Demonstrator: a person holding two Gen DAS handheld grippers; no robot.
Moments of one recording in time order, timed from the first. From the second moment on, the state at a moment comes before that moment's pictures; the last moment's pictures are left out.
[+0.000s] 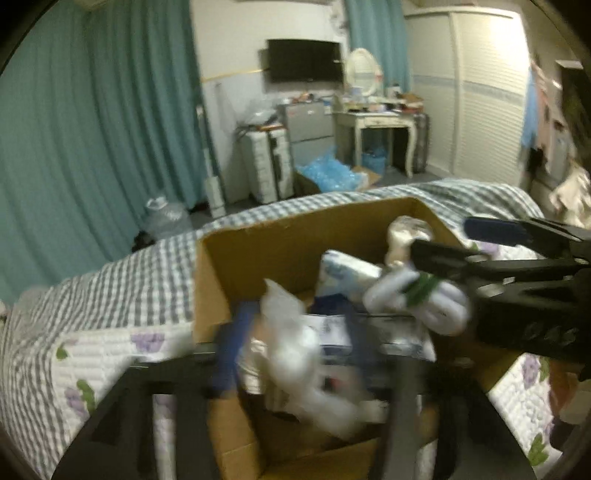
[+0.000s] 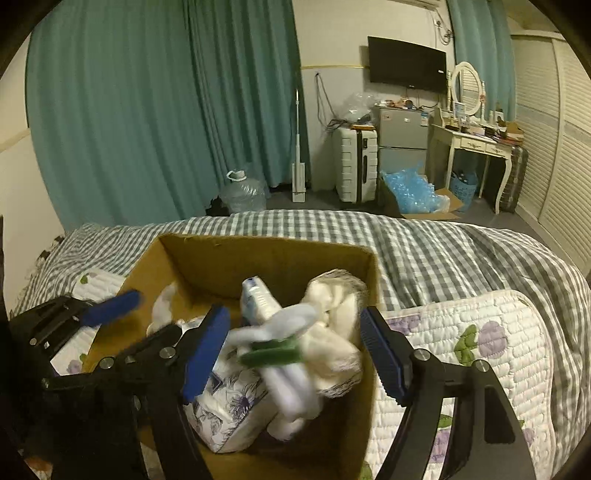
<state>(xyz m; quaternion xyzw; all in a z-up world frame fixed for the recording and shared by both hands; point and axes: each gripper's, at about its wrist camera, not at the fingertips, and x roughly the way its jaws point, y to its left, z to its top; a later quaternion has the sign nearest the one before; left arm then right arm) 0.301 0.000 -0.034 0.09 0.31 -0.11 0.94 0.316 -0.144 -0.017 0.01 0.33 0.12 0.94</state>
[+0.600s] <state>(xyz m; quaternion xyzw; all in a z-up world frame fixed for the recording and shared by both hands) 0.159 0.030 0.133 0.02 0.16 -0.07 0.98 0.139 -0.197 0.169 -0.04 0.16 0.07 0.98</state>
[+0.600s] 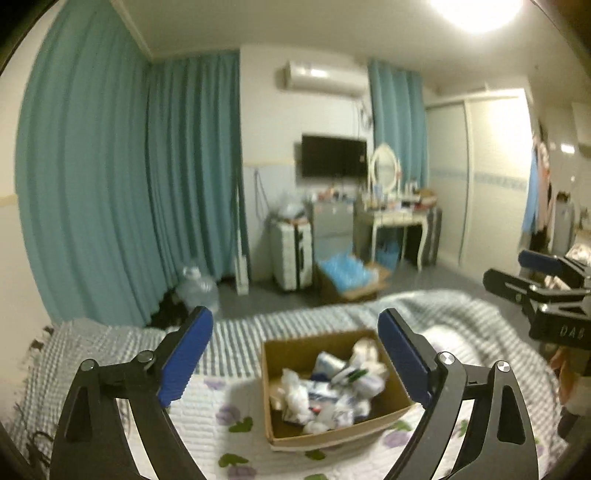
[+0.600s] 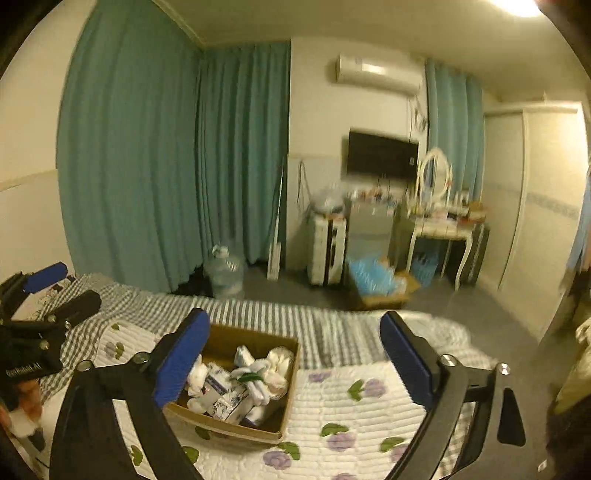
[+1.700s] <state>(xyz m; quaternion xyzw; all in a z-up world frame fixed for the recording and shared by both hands) 0.108 0.036 0.028 -0.01 0.18 0.00 0.98 0.138 -0.184 0.017 -0.02 0.23 0.08 0.97</state>
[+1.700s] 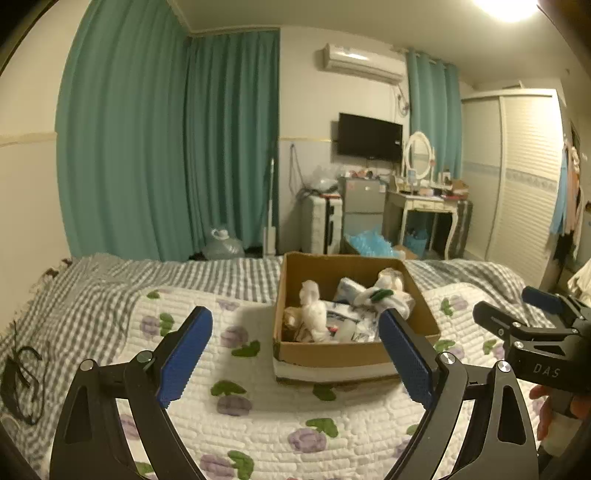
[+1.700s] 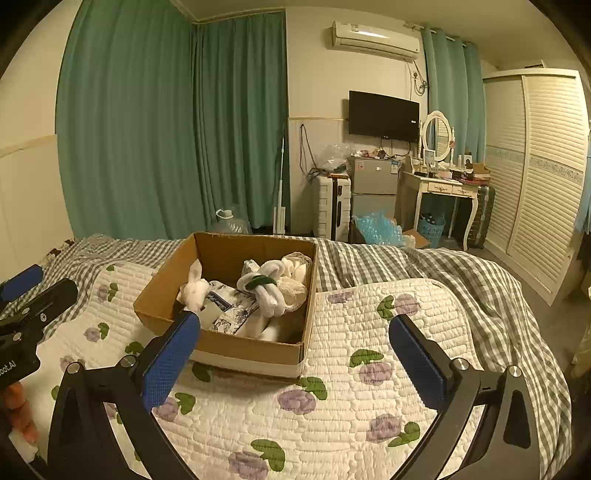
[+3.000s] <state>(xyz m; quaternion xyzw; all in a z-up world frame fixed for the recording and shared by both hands) 0.108 0.032 0.021 -0.02 0.21 0.00 0.98 0.134 -0.171 0.024 -0.02 0.24 0.10 0.97</state>
